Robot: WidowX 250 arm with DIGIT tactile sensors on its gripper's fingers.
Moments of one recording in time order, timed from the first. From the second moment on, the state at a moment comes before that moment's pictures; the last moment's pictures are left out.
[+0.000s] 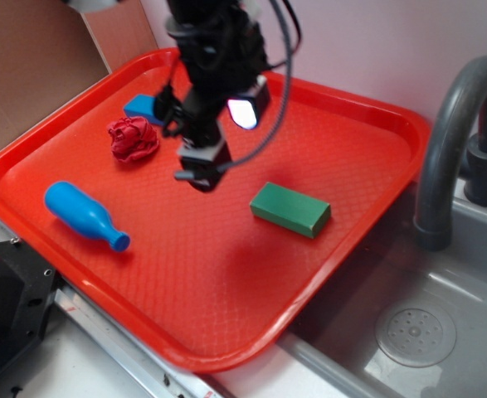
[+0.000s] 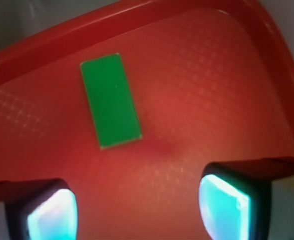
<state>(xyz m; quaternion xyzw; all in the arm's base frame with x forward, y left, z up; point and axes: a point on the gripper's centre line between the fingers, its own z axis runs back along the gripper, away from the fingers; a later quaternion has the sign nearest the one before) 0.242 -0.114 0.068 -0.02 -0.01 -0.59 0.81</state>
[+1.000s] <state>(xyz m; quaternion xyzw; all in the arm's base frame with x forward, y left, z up) 0.248 -0.167 0.016 0.03 0.05 -0.65 0.76</state>
